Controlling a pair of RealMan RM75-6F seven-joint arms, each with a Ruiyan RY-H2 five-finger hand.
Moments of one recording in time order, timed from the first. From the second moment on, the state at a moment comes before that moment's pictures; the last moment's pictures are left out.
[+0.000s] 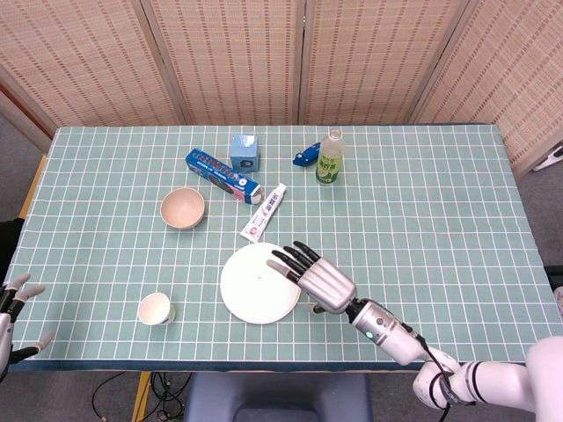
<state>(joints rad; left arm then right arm) -0.01 -1.07 -0.03 -1.67 1.48 1.55 0.00 0.73 -1.53 0.00 -1.51 -1.58 1.09 -0.19</state>
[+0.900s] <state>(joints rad) -0.25 -0.99 -0.11 -1.62 1.51 1.27 -0.11 0.40 -1.26 -0.03 -1.61 -1.57 1.45 -0.15</state>
